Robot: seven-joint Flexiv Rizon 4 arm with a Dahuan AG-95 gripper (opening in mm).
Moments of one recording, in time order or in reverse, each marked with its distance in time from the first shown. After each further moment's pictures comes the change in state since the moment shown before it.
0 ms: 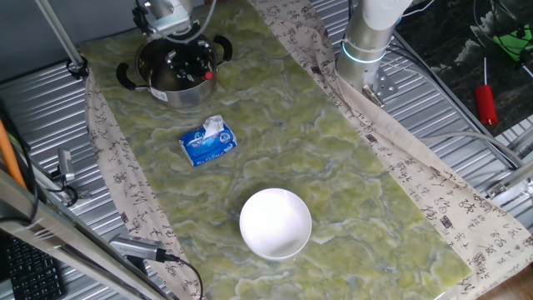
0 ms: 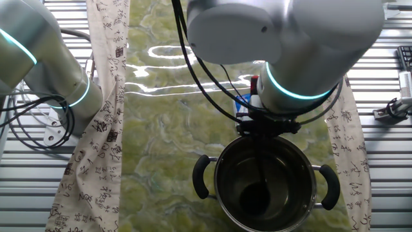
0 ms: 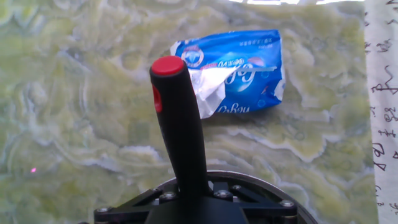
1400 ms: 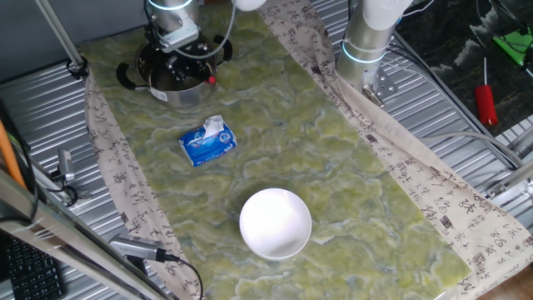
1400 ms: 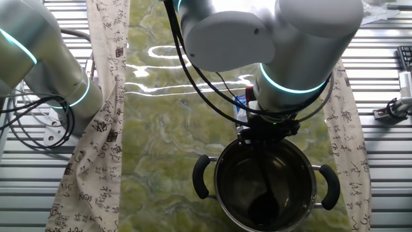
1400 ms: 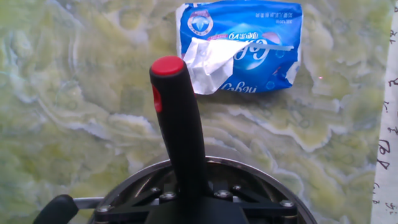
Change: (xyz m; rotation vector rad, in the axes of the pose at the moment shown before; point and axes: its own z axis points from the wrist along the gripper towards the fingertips) arm 0.017 -0.005 0.017 0.006 0.130 -0.112
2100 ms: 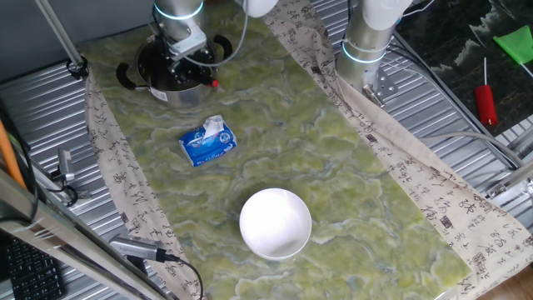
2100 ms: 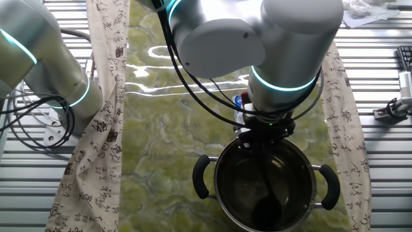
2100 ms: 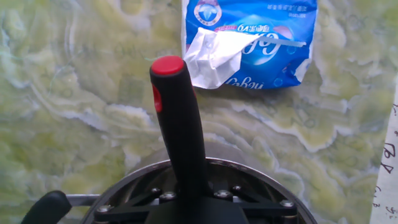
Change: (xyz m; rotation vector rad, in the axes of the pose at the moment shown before) arm 0.003 -0.001 0.016 0.030 0.036 -0.034
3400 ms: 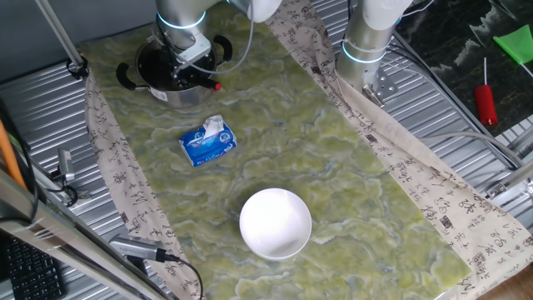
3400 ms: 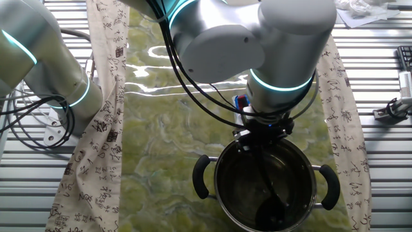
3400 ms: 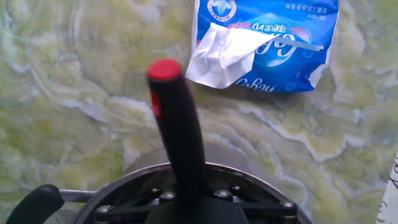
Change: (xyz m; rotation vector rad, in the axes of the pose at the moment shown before) arm 0.001 0.001 0.020 -0.007 0.053 -0.096
